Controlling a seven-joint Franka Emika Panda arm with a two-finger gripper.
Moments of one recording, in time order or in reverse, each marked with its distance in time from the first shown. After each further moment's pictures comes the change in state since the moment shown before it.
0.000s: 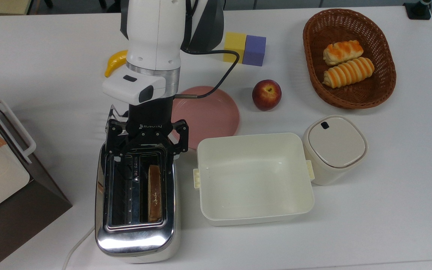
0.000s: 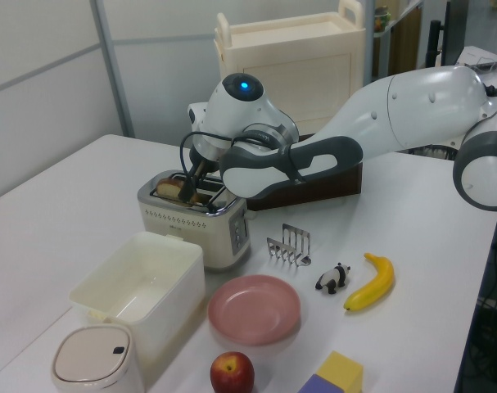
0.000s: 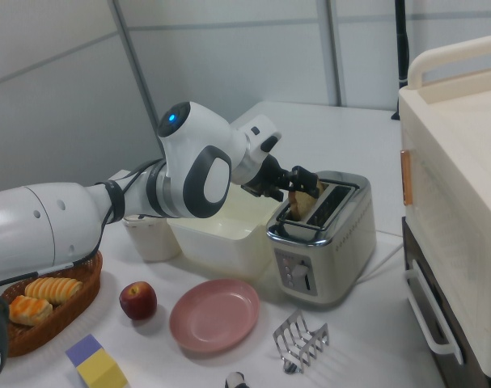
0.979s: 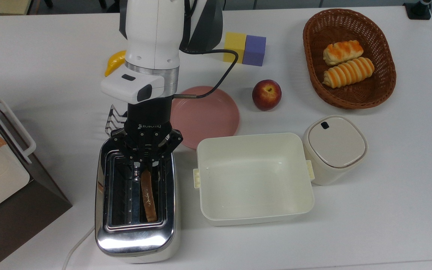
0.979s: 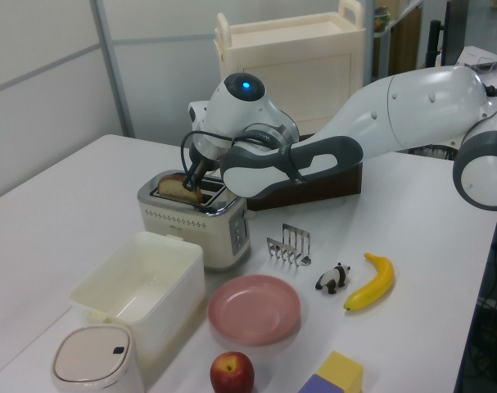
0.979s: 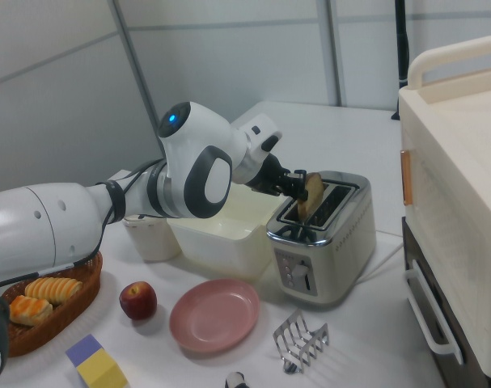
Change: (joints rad) arm -0.006 0.000 0.004 0.001 0.000 0.009 0.004
